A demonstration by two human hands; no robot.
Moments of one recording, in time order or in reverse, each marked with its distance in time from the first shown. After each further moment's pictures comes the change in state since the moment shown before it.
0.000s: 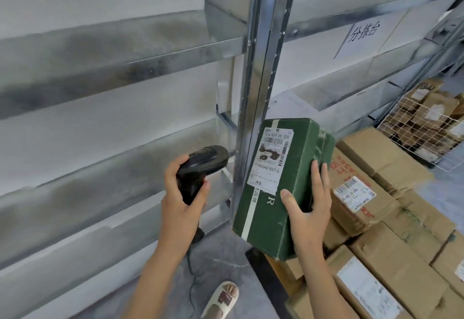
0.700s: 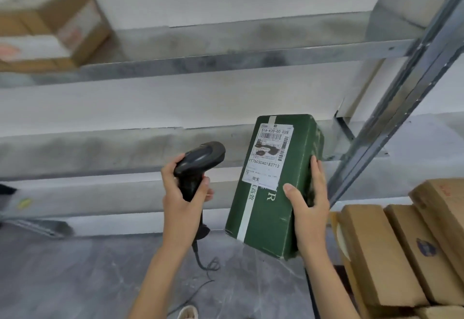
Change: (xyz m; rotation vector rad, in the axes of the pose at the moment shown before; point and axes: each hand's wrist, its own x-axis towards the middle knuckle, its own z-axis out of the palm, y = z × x) left_hand -0.127 0.024 -0.173 0.077 0.551 -0.033; right_hand -0.127 -0.078 0.098 0.433 -0.583 0.059
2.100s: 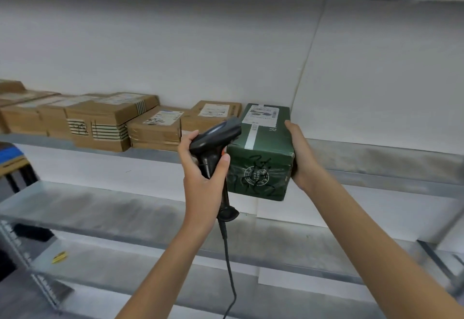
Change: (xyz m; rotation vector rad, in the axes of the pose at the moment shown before) left_hand 0.183 0.107 -0.216 -0.257 0.254 0.360; right_hand 0.077 -0.211 0.353 0.157 -0.468 0.203
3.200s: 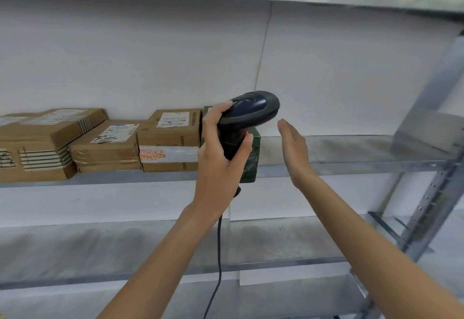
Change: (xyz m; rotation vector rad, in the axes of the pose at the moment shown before) left_hand 0.028 0.018 0.061 -0.049 -0.336 0.342; right_hand 0.007 -0.001 -0.045 -0.368 0.374 -0.405
